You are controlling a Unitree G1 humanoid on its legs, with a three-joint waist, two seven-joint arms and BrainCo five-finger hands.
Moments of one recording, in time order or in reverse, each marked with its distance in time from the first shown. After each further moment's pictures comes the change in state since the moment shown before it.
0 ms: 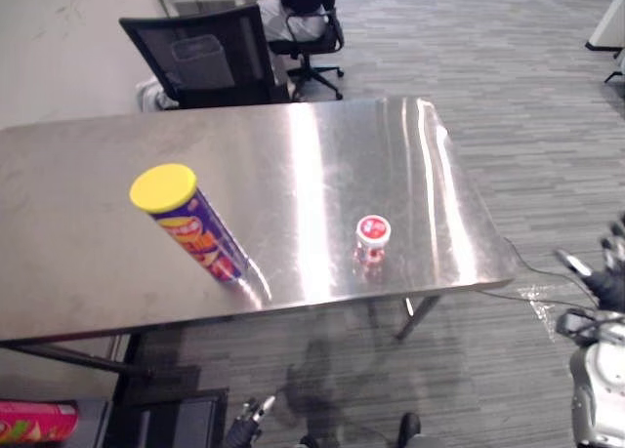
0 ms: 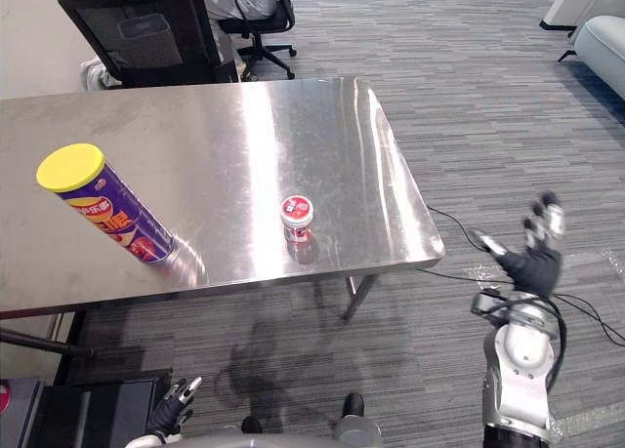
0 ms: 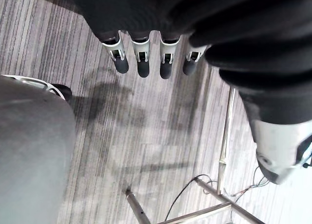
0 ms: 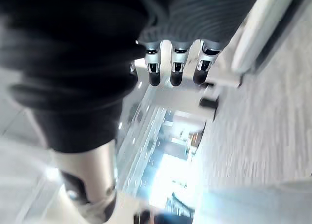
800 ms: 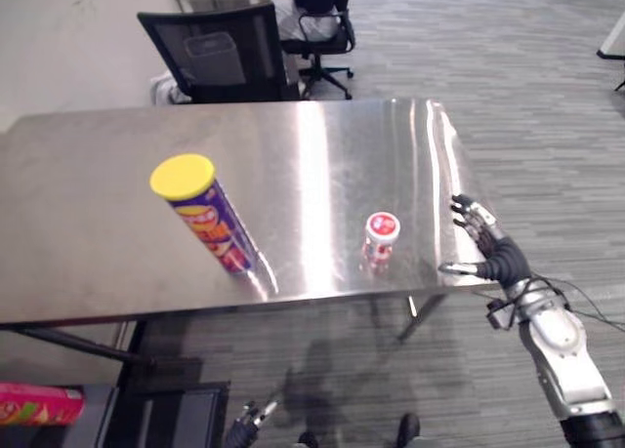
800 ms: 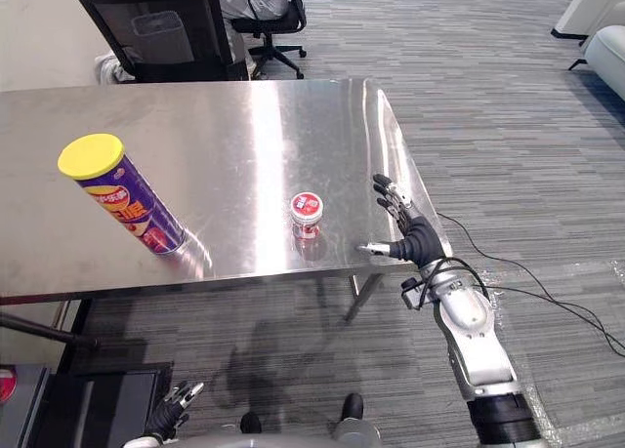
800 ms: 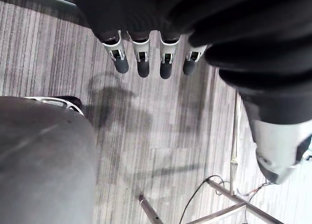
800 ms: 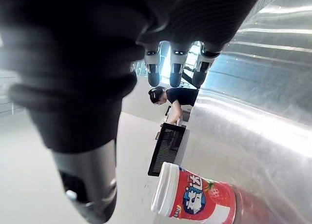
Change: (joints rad) left arm -0.006 0.034 -0.050 0.021 0.041 -0.001 0.017; right arm -0.151 -0.131 0.344 0.065 0.123 0.056 0.265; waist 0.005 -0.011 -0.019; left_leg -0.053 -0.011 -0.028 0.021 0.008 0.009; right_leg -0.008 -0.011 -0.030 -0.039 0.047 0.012
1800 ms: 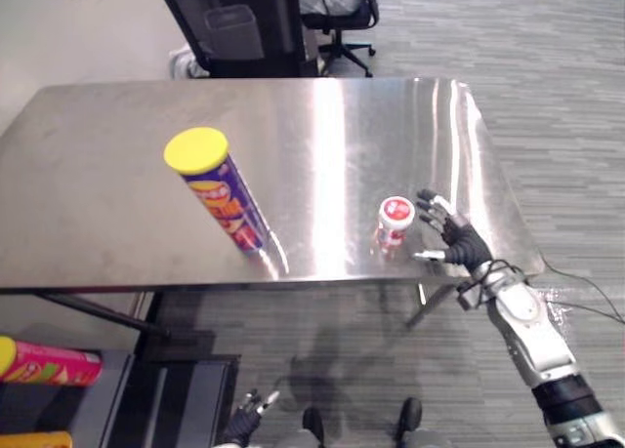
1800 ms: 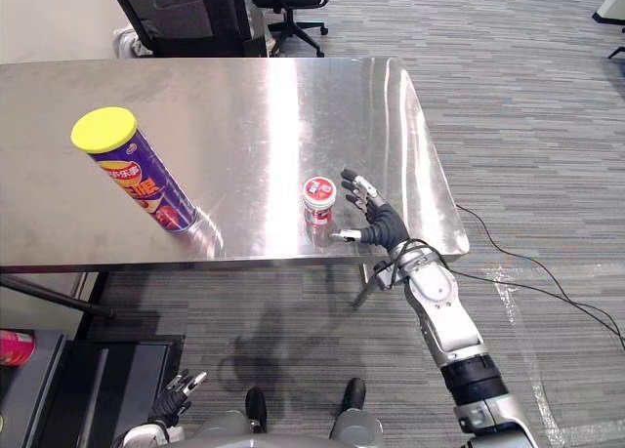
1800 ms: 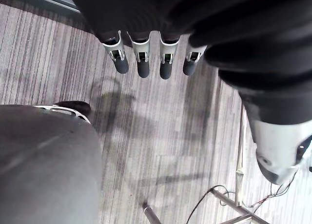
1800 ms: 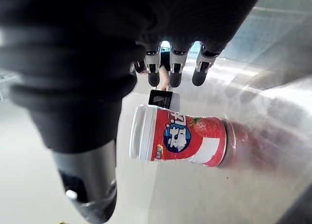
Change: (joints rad) left arm -0.042 0.004 -0.015 -0.002 0.000 0.001 0.009; right arm -0.176 0.030 0.152 0.140 0.068 0.060 0.024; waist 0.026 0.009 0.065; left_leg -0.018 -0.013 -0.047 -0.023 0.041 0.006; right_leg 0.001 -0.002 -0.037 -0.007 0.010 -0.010
